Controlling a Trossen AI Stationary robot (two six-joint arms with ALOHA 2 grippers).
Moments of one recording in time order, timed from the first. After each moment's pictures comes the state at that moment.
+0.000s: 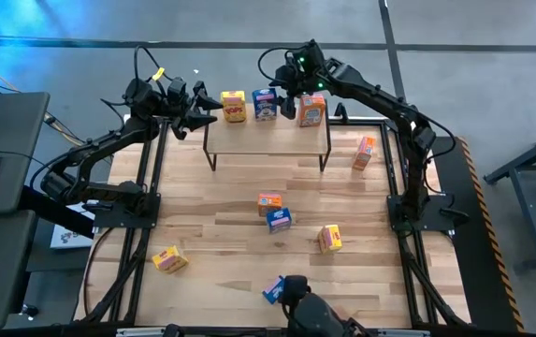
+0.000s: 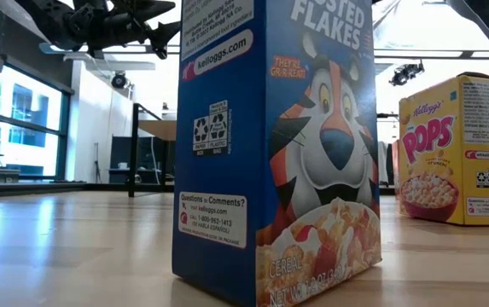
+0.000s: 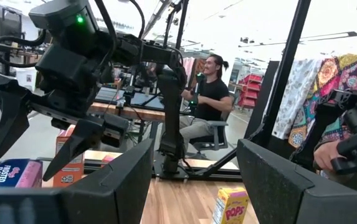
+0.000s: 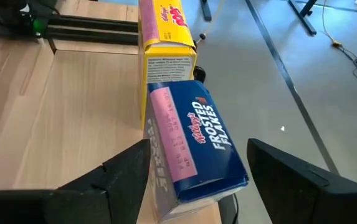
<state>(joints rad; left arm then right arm) 0.99 1.22 0.76 0.86 1.17 -0.52 -0.66 1.95 1.95 -0.61 -0.35 -0.50</state>
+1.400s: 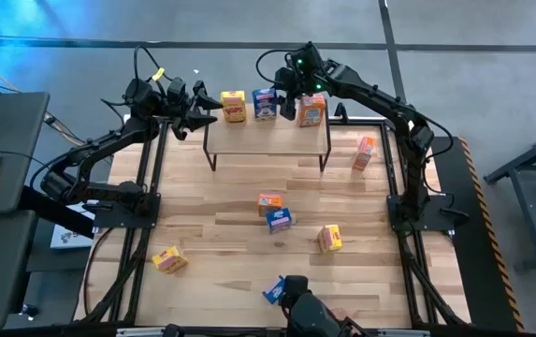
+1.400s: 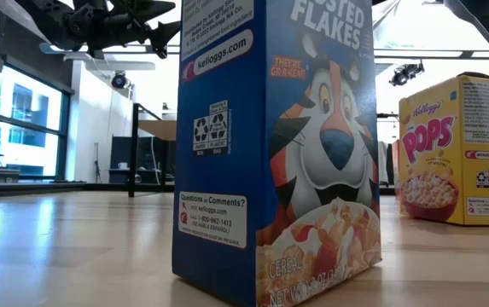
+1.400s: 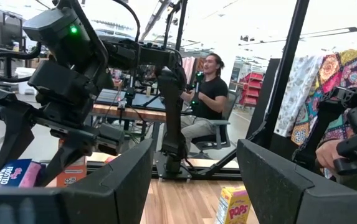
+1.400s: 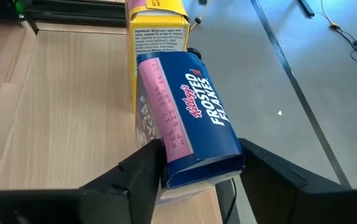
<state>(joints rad) 0.99 1.22 0.76 0.86 1.17 -0.50 -0.66 1.97 1.95 -0.64 -0.30 -0.49</state>
